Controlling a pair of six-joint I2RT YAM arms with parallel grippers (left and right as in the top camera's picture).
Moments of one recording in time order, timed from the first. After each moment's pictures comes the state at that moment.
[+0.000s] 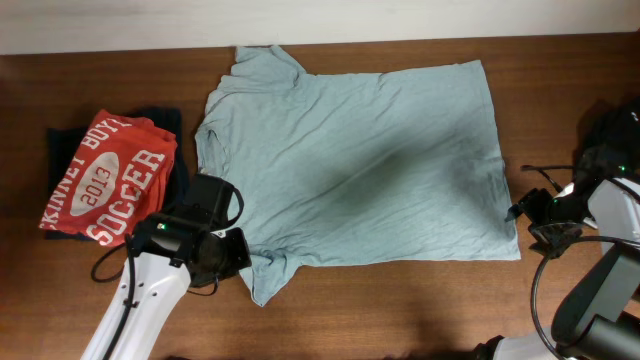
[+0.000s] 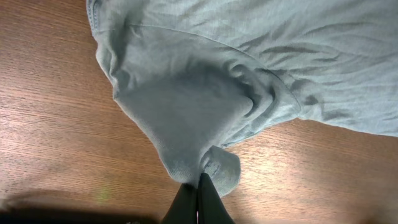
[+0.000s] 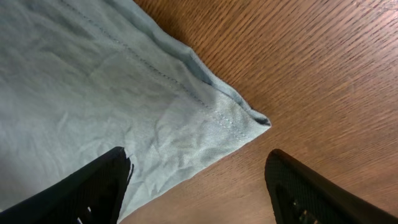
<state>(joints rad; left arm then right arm) -0.28 1.23 0.96 -1.16 0.07 -0.56 -0.54 1.69 1.10 -1.01 -0.19 0.39</state>
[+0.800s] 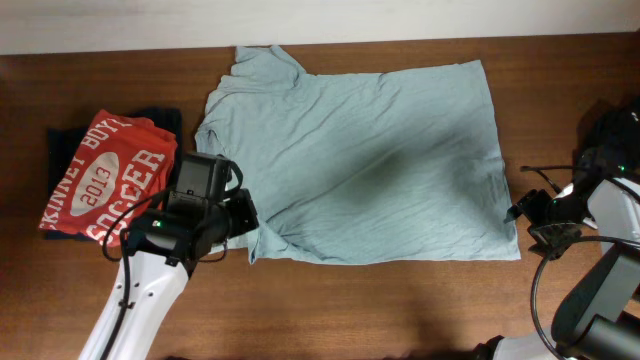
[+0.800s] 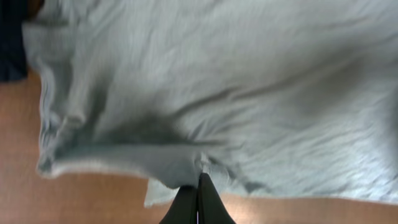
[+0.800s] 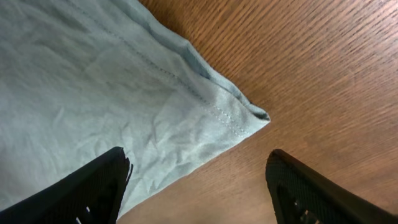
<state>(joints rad) -0.27 1.23 1.01 -0.83 0.08 -0.56 -0.54 1.69 1.10 -1.02 -0.19 0.39</state>
